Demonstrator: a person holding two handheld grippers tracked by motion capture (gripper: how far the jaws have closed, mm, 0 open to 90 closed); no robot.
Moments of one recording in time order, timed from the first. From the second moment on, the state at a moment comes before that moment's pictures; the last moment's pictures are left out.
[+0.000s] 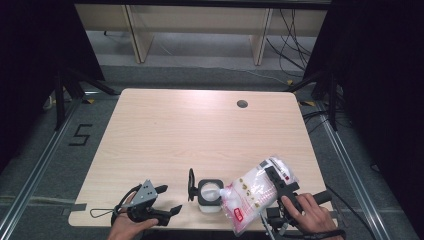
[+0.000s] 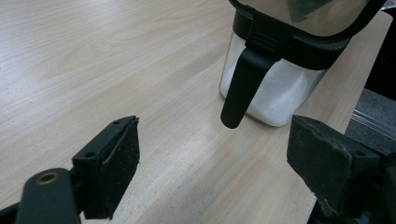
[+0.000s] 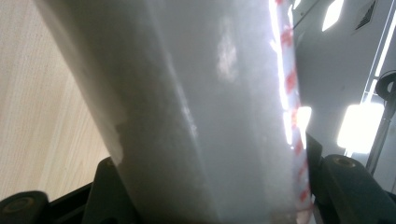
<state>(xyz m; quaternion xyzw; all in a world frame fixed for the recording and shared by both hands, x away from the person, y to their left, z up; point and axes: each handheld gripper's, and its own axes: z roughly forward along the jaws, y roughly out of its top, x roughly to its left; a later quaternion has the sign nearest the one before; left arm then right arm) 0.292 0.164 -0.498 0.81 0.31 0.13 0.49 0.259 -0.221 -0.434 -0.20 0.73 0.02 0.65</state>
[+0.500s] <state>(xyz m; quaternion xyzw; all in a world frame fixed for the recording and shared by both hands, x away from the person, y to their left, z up) 0.292 0.164 -0.498 0.81 0.31 0.13 0.49 0.259 -0.222 -0.436 -0.19 0.74 0.02 0.65</state>
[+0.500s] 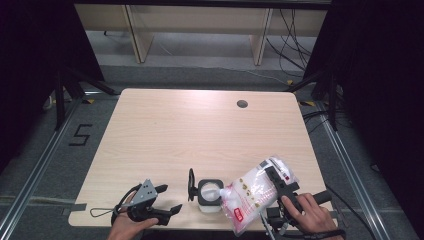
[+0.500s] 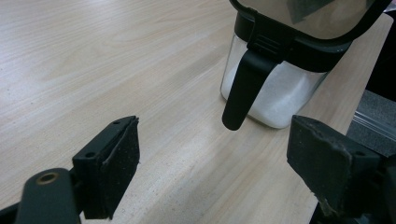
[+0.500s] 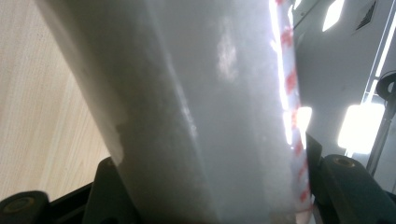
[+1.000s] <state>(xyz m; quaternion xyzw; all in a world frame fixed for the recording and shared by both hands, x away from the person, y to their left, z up) 0.292 0.164 -0.498 0.81 0.31 0.13 0.49 0.259 -0.222 -0.435 -0.19 0.74 0.02 0.65</state>
